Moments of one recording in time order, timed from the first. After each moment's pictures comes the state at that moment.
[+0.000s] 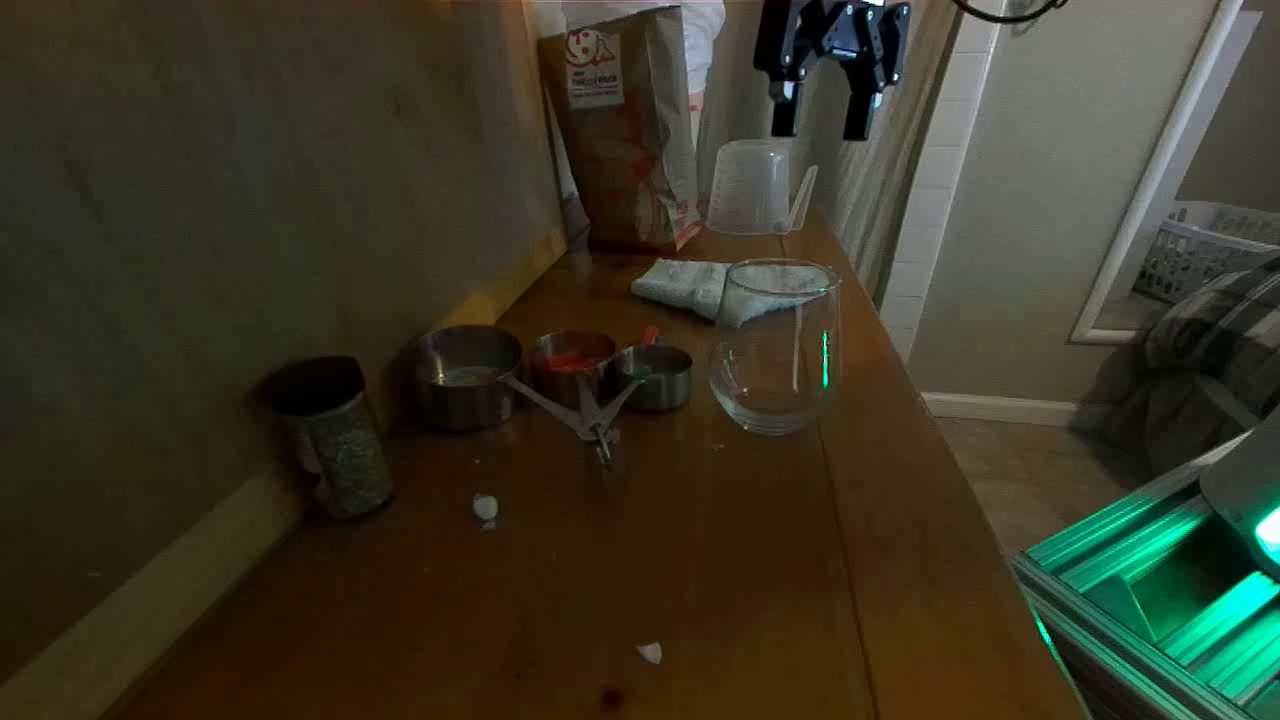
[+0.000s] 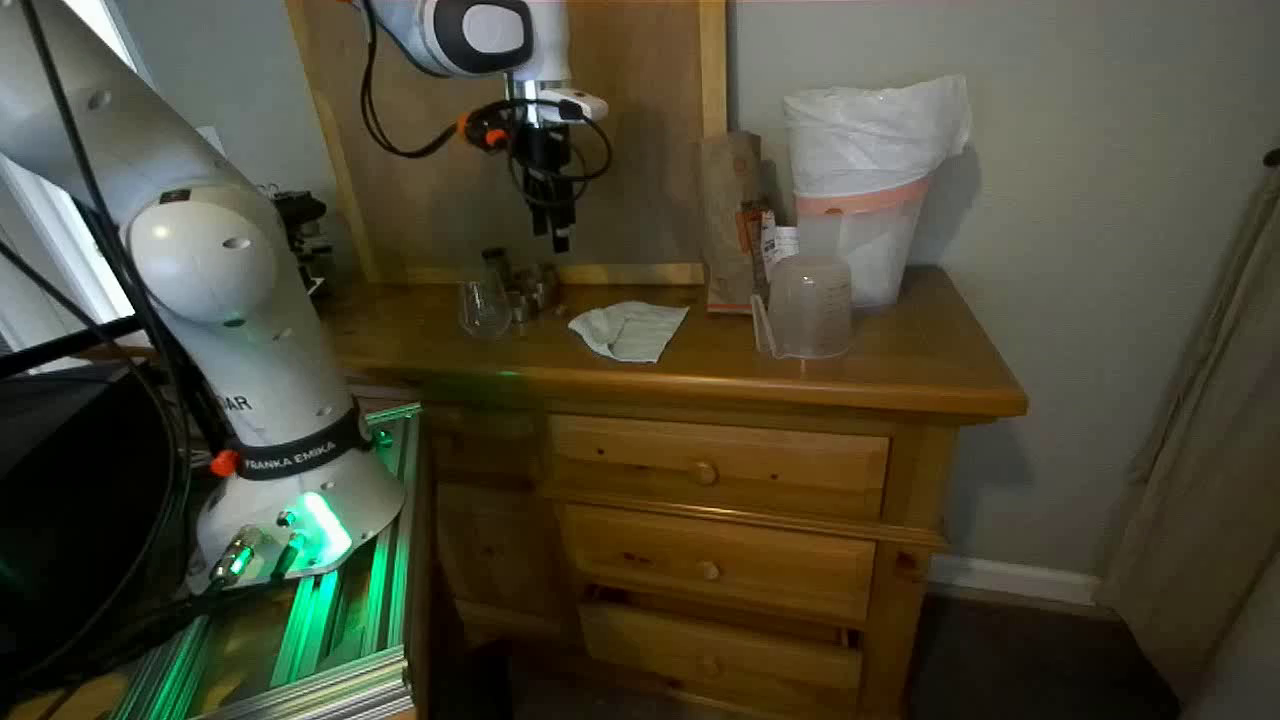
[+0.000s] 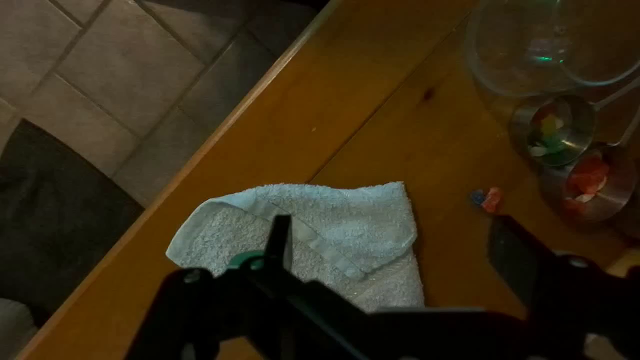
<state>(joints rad) 0.23 -0.42 0.24 -2.59 0.23 2.15 0.18</state>
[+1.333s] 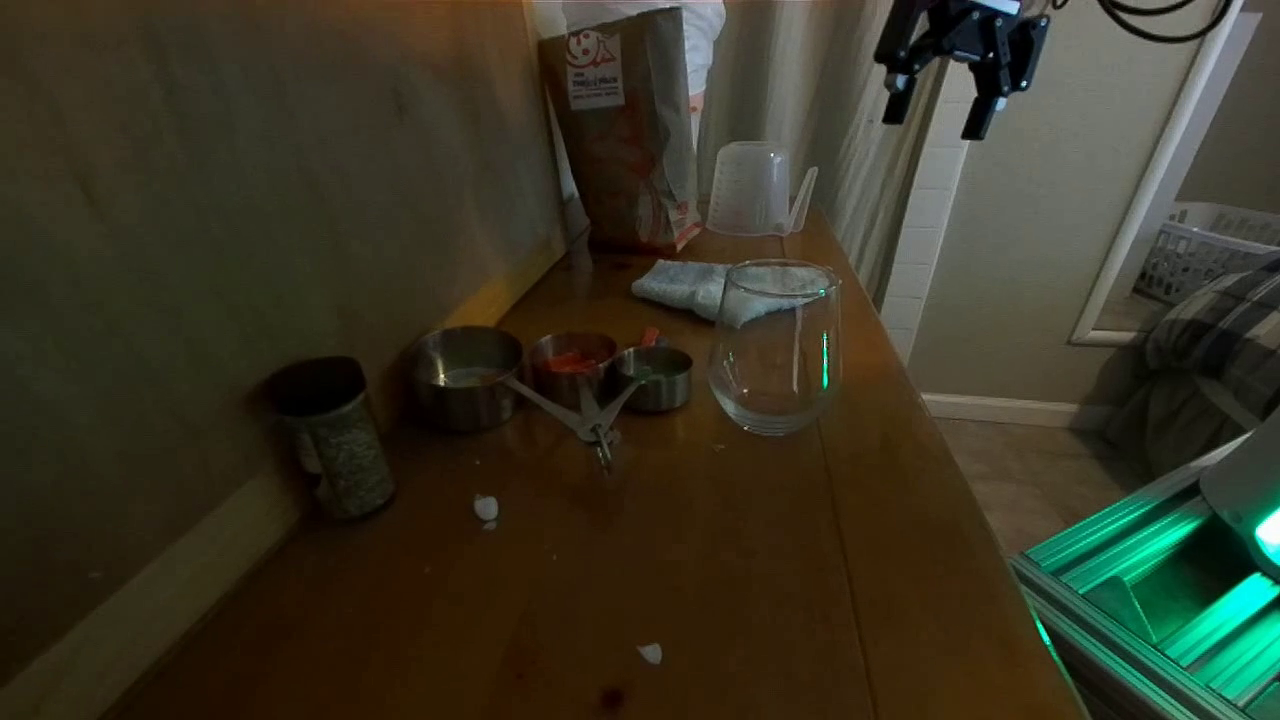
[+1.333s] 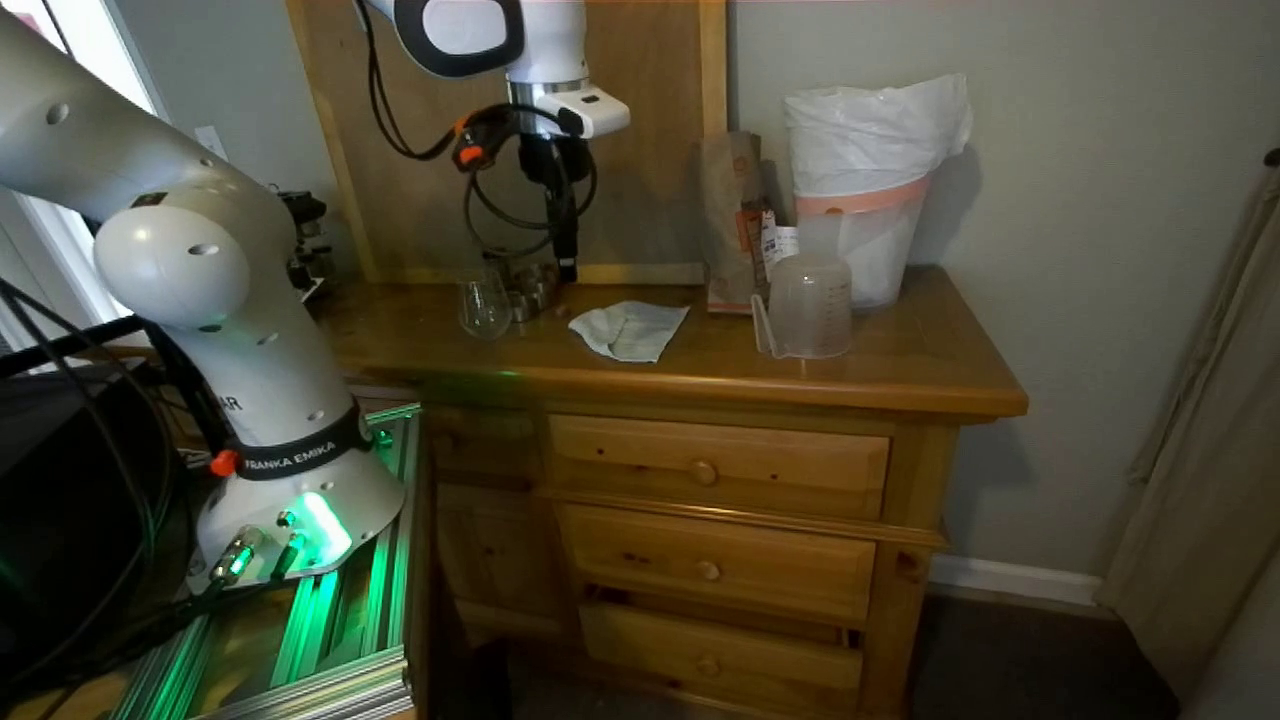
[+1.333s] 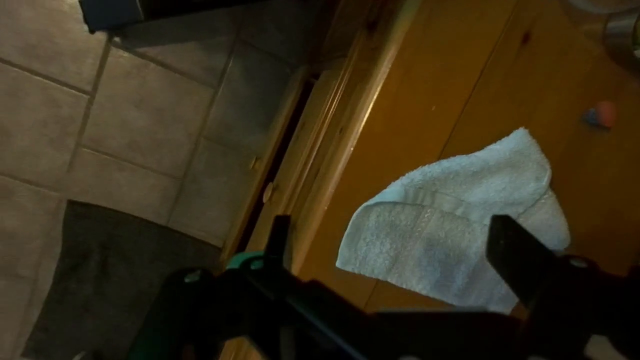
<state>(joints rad) 0.06 -0.61 0.03 -2.76 0.23 2.14 0.16</state>
